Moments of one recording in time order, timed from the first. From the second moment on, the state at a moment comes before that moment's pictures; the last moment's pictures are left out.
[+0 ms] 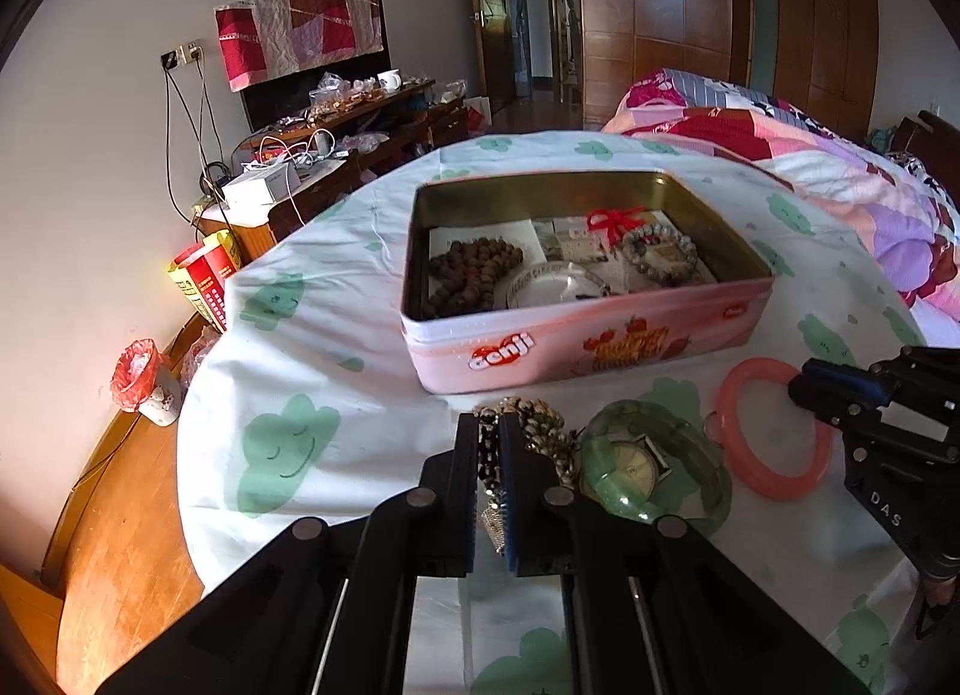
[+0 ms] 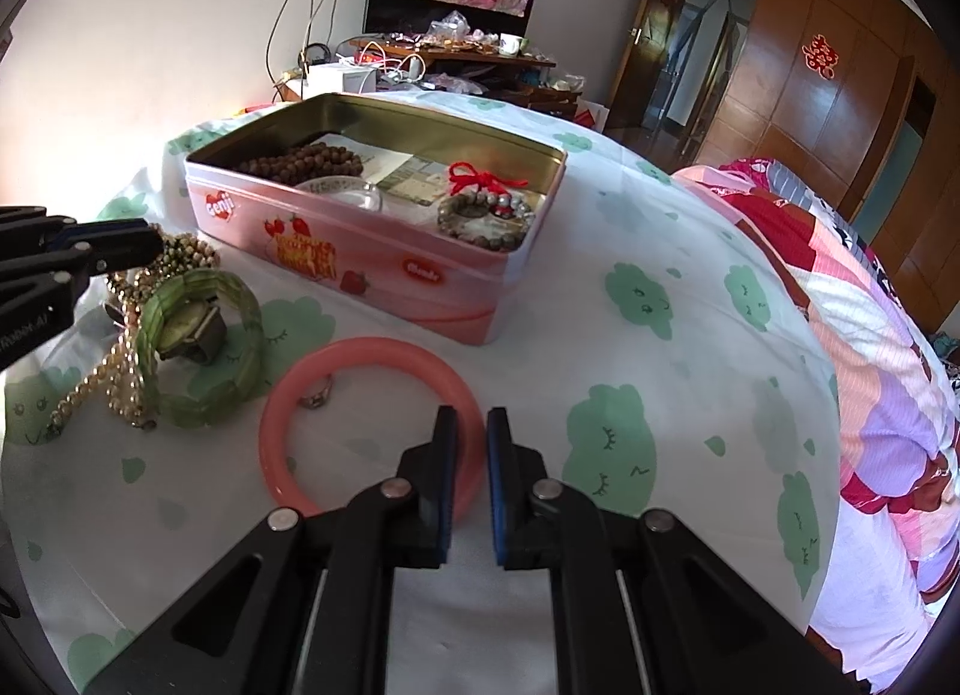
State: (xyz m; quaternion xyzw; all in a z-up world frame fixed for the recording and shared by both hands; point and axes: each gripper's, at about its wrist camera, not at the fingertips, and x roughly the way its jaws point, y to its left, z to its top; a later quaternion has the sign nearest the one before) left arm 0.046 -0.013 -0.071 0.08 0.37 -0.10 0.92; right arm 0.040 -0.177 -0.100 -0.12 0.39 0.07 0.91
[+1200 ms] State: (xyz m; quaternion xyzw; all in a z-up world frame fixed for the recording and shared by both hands) left arm 0.038 0.006 -0.029 0.02 0.37 -0.15 0.92; right arm 0.028 -0.188 -0.068 -0.10 0.35 0.07 0.93
